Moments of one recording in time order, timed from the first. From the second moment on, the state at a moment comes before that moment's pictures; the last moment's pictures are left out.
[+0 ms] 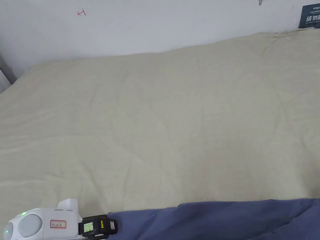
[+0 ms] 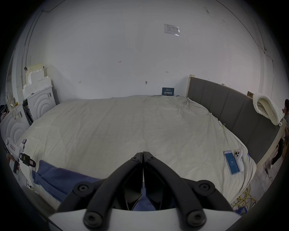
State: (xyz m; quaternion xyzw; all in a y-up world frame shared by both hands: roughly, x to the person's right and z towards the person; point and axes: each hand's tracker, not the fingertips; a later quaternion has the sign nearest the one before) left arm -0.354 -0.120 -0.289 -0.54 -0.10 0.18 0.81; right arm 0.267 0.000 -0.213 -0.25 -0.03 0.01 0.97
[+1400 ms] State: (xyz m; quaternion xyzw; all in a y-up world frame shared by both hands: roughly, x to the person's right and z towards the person) left arm -0.364 -0.021 -0.258 -0.51 -0.02 0.18 0.84; right arm 0.261 -0.002 -0.224 -0.26 -0.02 0.00 0.97
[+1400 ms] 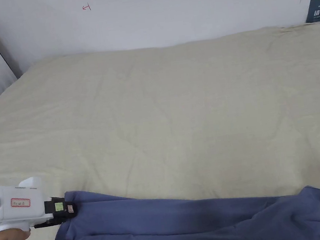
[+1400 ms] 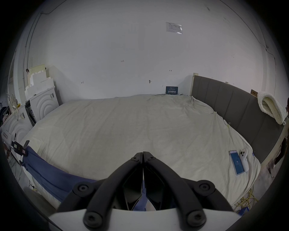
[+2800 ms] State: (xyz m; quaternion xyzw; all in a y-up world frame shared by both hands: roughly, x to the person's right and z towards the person) left arm -0.053 -0.078 -0.301 -0.54 -0.20 0.13 0.81; right arm 0.299 -0.002 -0.186 -0.27 -0.03 0.00 0.96
